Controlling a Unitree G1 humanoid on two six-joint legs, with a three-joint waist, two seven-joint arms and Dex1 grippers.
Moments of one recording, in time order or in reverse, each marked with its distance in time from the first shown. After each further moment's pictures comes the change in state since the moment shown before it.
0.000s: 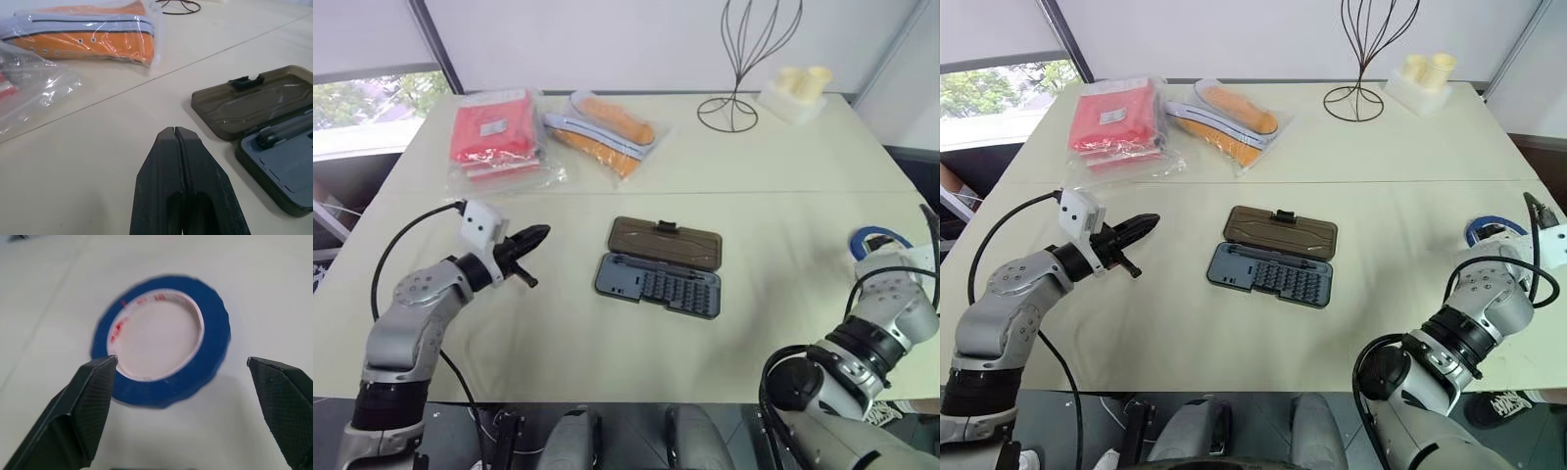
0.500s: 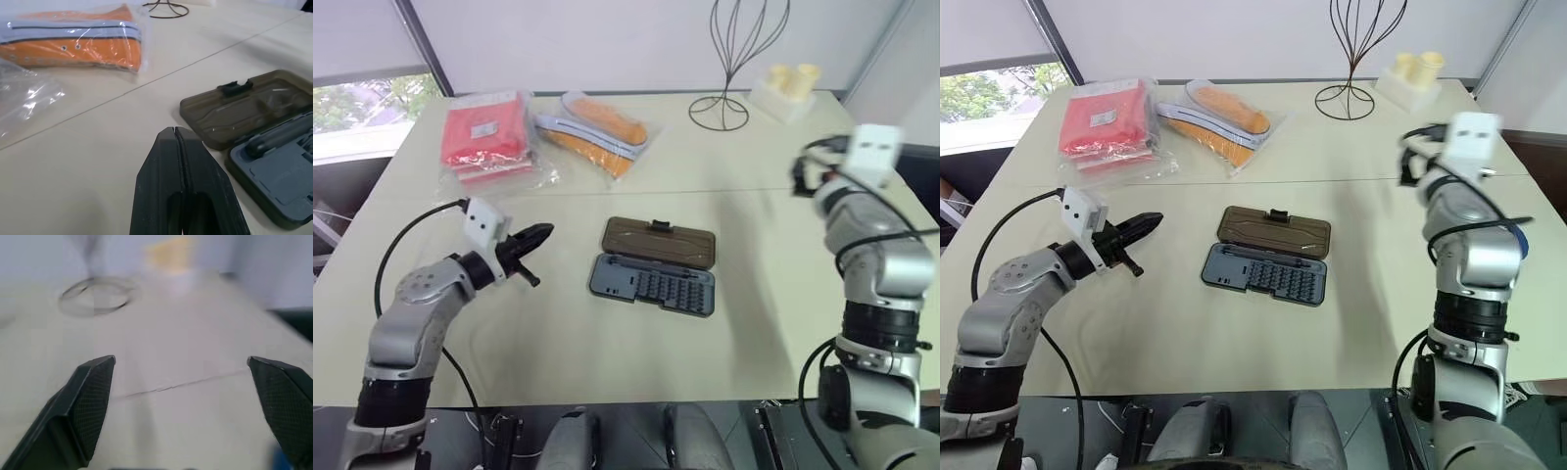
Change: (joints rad) left arm -0.021 -0.006 -0.011 0.002 -0.001 0.002 -0.024; right arm 0.037 -0.357 0.757 -0.026 -0.074 0.104 0.682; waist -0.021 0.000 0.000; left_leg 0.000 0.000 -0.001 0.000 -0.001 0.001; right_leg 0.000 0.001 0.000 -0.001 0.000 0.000
